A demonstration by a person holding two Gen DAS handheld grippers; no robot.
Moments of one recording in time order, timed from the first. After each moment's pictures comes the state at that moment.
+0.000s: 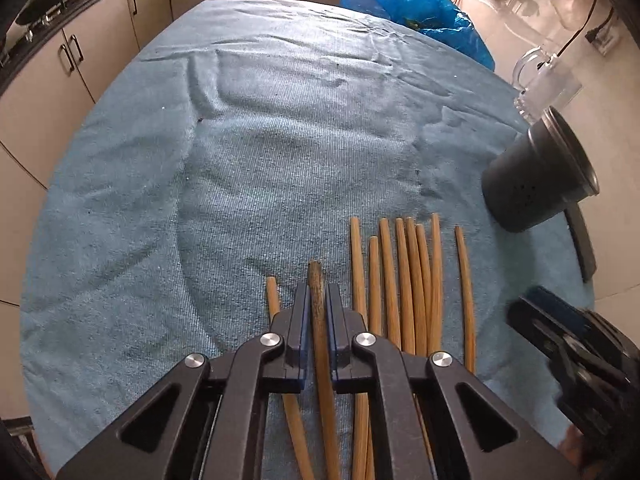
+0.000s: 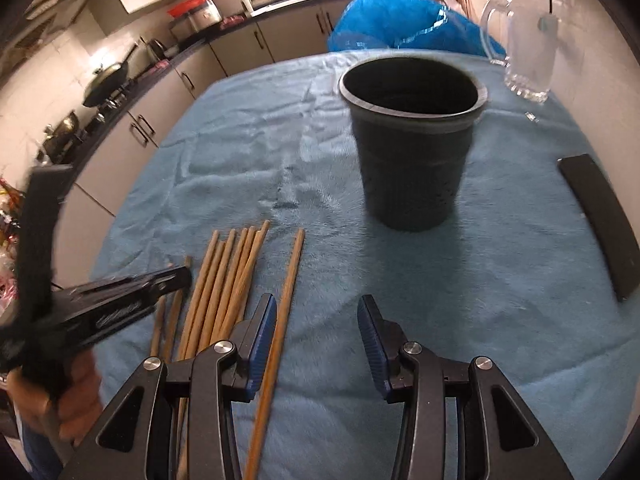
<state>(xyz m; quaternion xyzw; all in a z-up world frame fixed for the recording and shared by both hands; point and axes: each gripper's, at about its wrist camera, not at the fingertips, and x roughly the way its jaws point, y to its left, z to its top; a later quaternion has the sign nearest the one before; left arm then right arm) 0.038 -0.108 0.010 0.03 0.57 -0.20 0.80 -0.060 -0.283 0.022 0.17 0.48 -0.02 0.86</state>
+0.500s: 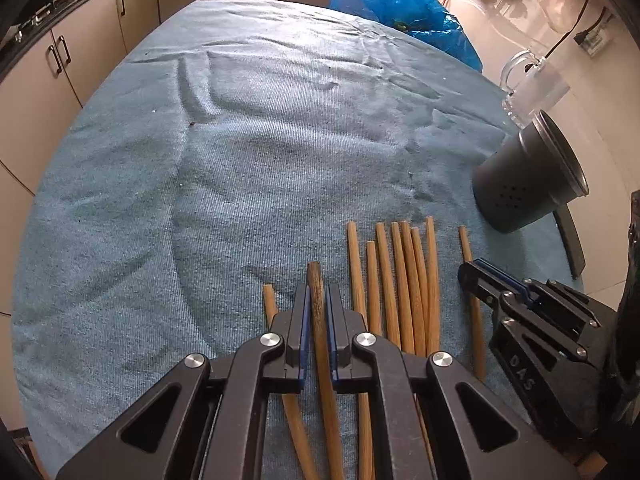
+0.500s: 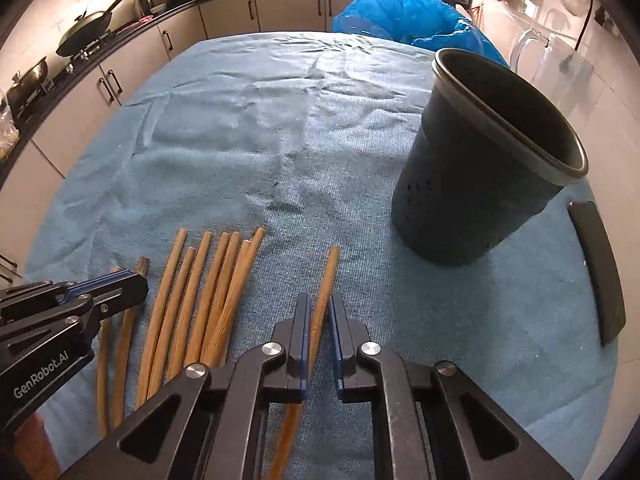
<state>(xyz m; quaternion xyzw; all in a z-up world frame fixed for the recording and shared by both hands) 0.040 -0.107 0.009 0.02 0.56 -0.22 0.80 -0.013 -0.246 -0.001 0.08 0.52 -0.06 0.85</state>
